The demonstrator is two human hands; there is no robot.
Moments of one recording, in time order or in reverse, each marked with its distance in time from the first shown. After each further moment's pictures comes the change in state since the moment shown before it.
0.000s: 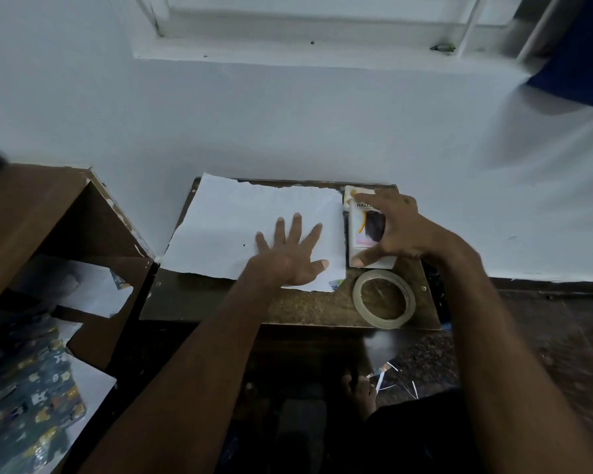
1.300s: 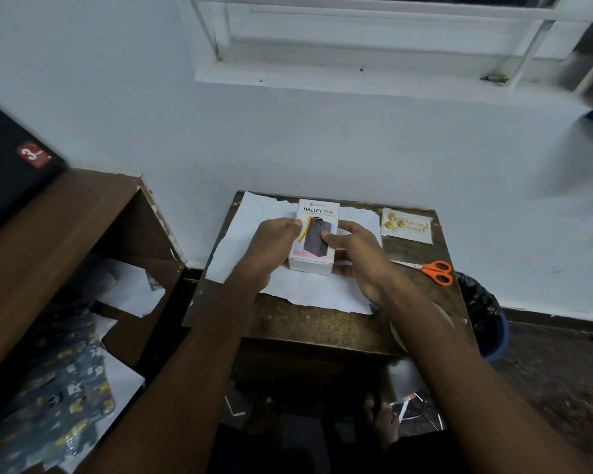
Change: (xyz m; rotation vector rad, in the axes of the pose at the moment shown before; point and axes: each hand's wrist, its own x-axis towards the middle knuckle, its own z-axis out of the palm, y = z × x) left_hand -0.041 -0.065 -0.044 -1.290 0.423 -0.197; right_hand 0.036 -0.107 0.082 1.104 0.021 0.194
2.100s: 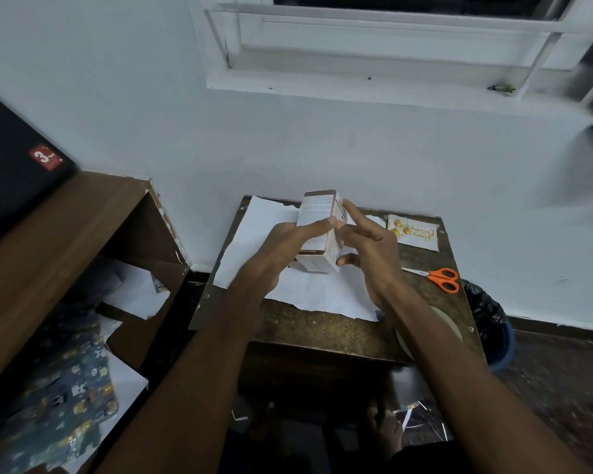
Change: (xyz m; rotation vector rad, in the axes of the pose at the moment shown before) left_hand -0.007 0.007 -0.002 -0.086 -0.192 0.037; right_hand -0.014 -0.005 0.003 0.099 0.089 -0.306
